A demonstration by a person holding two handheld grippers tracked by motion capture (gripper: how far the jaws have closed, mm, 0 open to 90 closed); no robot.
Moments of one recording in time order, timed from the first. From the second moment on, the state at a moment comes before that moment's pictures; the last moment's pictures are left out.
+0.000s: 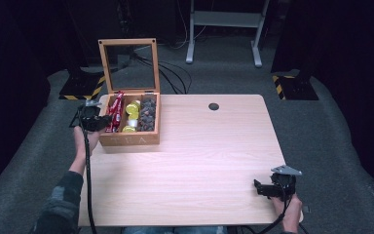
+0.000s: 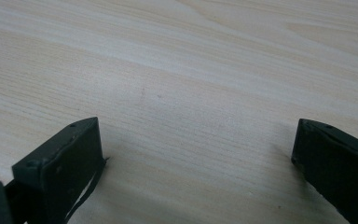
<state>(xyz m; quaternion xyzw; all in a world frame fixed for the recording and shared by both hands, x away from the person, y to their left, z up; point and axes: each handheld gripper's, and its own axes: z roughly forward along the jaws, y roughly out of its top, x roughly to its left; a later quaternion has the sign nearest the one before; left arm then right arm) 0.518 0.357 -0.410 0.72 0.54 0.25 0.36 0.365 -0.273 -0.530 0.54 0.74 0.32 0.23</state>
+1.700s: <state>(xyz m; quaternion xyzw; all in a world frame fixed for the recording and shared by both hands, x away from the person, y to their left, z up) 0.489 0.259 -0.395 0.79 0.42 0.22 0.39 0.365 -0.273 -0.530 0.54 0.74 0.32 0.23</state>
